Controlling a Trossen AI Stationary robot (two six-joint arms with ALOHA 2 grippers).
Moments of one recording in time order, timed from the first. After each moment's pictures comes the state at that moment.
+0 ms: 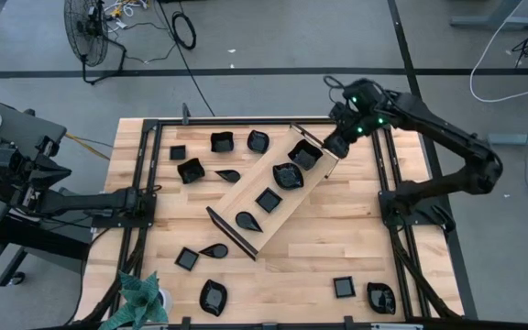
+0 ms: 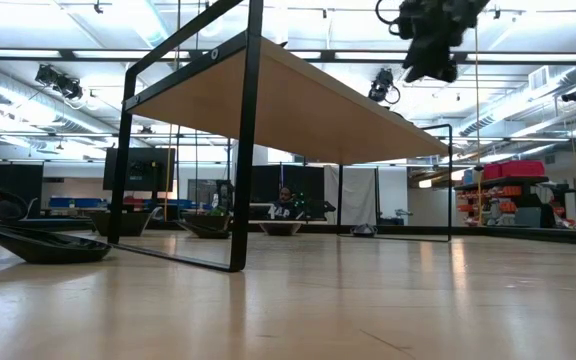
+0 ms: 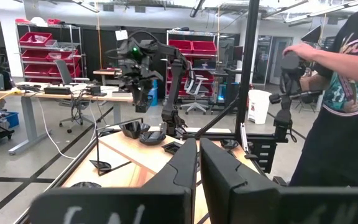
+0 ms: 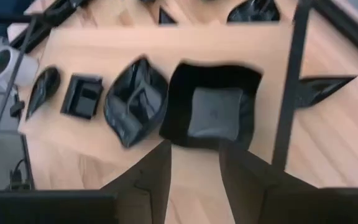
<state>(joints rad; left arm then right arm) 0.03 0.01 1.40 -1.29 0.03 -0.06 -0.59 1.24 1.34 -1.05 -0.40 0.12</state>
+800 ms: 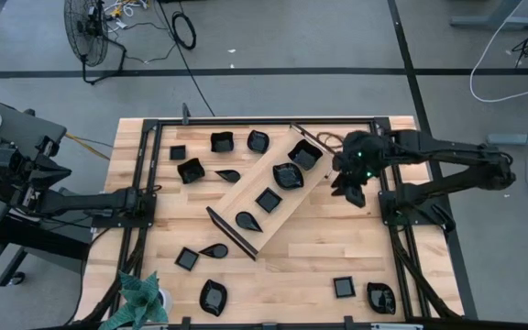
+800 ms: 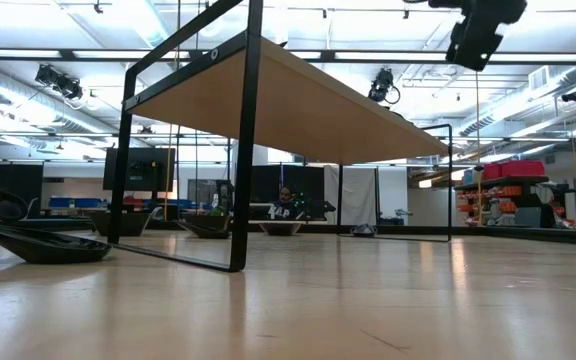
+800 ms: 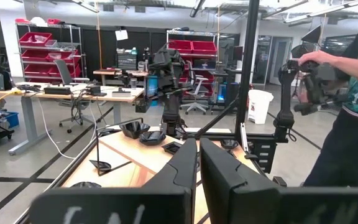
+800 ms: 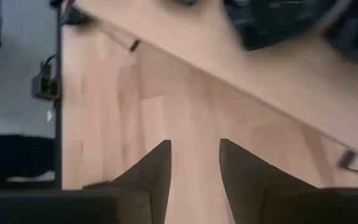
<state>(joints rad) 0.03 0.01 1.40 -1.29 0.03 -0.06 -0.13 1.08 1.14 -1.04 -0.30 0.18</state>
